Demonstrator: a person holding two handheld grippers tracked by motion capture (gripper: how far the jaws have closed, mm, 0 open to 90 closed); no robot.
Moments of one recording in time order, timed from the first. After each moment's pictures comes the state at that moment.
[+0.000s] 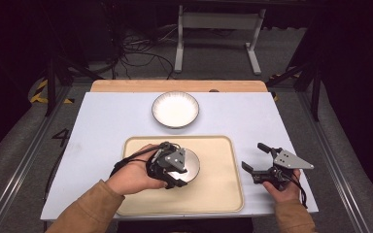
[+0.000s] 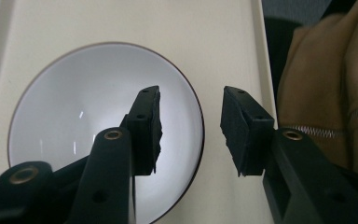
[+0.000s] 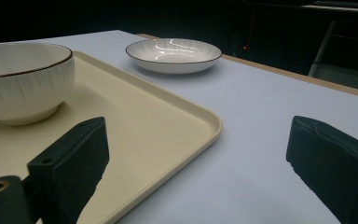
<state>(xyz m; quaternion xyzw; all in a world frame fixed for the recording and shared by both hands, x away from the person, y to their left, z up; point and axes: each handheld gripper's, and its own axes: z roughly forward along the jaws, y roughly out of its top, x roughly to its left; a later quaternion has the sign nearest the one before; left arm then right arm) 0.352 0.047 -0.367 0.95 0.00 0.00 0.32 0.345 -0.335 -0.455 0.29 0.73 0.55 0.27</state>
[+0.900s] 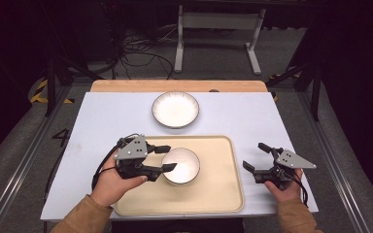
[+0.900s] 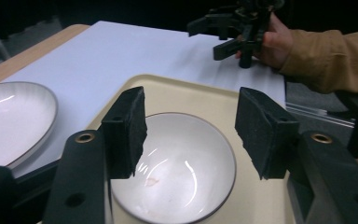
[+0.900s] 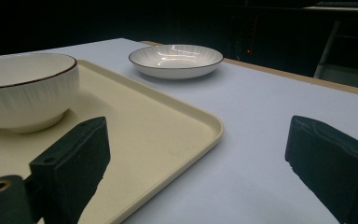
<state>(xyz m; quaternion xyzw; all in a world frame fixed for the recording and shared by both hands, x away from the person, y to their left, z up) 0.339 0.119 -0.366 0.82 0.14 0.09 0.54 0.345 -0.340 -0.455 0.29 0.72 0.57 0.26</state>
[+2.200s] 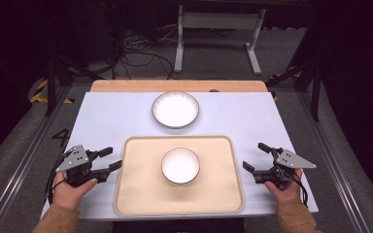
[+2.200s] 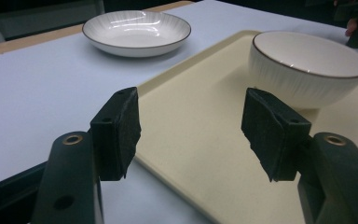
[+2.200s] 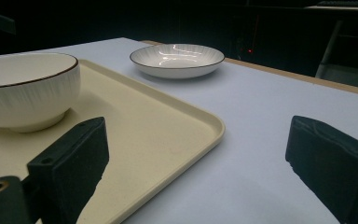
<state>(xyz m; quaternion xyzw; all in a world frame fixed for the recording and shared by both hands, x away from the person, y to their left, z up) 0.344 0.257 -0.451 0.77 0.28 0.17 0.55 0.346 -0.340 -0.455 0.29 0.72 0.57 0.26</state>
